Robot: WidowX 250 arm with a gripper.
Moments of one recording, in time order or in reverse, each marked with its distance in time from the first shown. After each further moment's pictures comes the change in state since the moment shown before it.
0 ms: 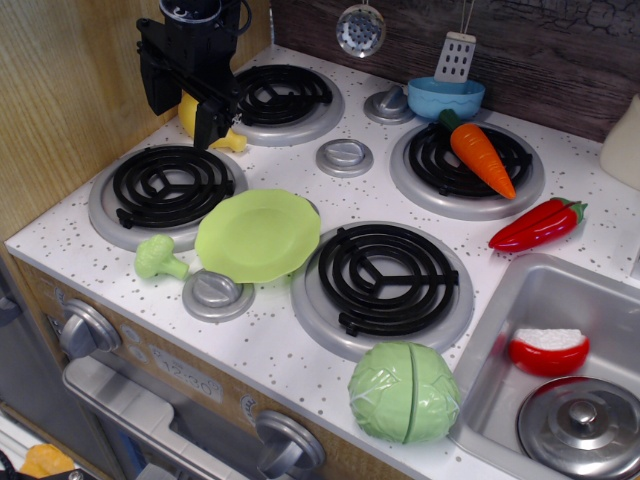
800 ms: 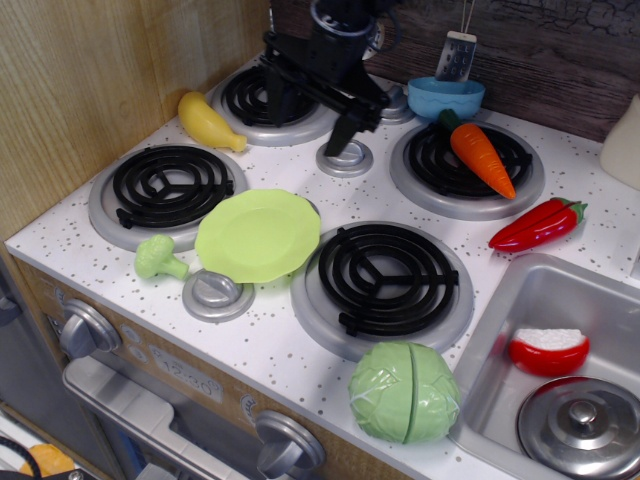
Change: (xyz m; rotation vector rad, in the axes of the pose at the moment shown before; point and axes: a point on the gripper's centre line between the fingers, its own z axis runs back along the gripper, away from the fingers) arm 0.065 -0.090 0.021 0.044 -0.050 0.250
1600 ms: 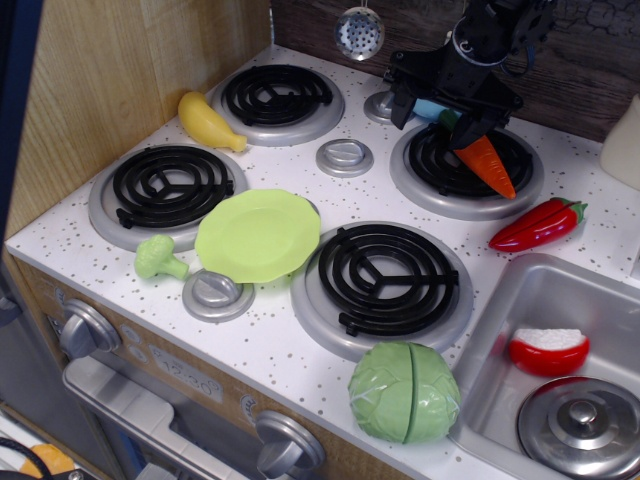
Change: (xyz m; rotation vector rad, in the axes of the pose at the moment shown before) arm 0.052 -0.072 0.003 -0.014 -0.189 0.181
